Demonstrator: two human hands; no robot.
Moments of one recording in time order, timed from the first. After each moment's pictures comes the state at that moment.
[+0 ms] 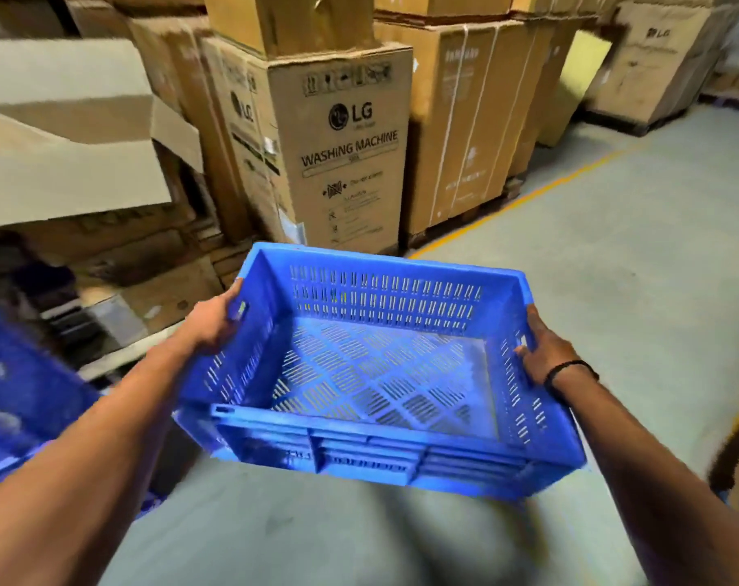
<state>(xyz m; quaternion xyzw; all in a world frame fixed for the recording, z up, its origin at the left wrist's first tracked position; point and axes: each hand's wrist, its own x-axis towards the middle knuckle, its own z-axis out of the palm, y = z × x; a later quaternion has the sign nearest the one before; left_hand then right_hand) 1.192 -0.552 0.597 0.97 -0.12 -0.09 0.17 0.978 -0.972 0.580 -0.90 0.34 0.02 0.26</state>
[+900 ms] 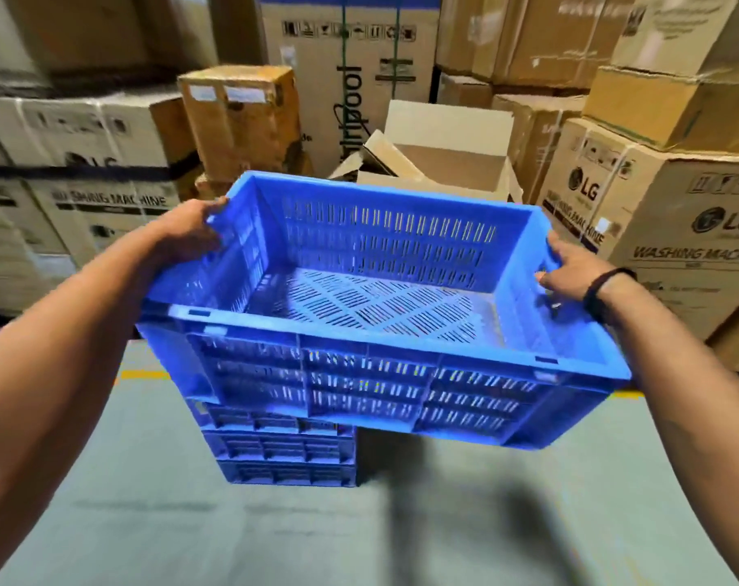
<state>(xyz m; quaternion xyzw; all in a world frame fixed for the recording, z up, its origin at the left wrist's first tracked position) 1.141 0.034 0.773 0.96 0.13 0.09 0.21 1.246 -0.440 0.747 -0.96 -0.05 0.01 0.26</state>
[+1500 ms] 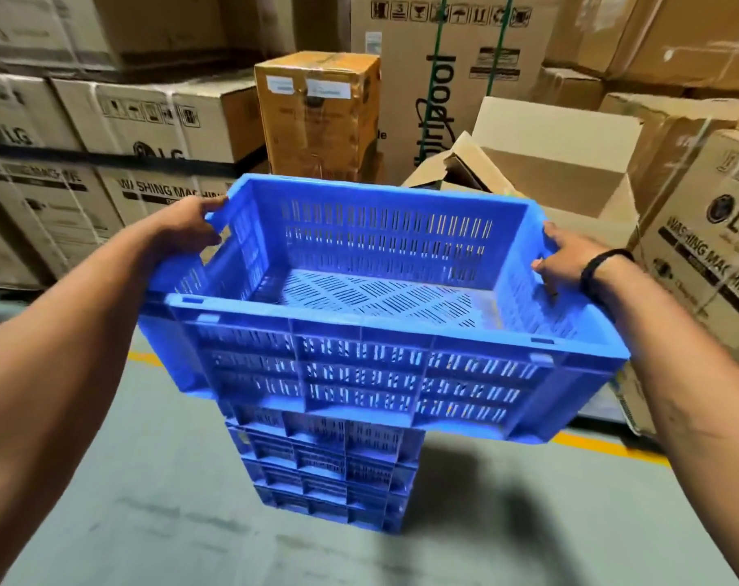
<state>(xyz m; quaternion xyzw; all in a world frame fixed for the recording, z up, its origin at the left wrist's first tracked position) 1.239 0.220 0.759 0.94 0.25 0.10 0.22 1.406 -0.218 0.757 -0.97 -0.11 0.03 0.22</state>
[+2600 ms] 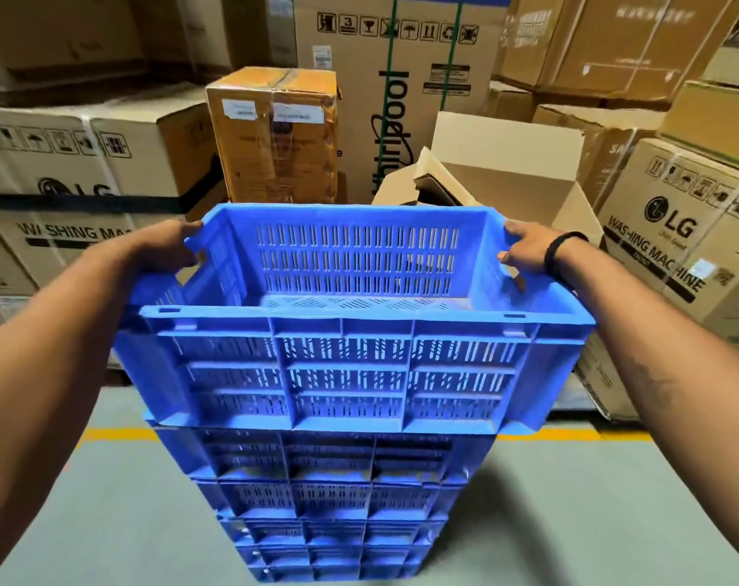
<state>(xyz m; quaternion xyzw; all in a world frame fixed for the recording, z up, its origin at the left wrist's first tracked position) 1.354 0.357 0.762 0.98 0.15 0.02 0.15 1.475 -0.100 0.777 -0.98 -0.08 0.06 0.19</state>
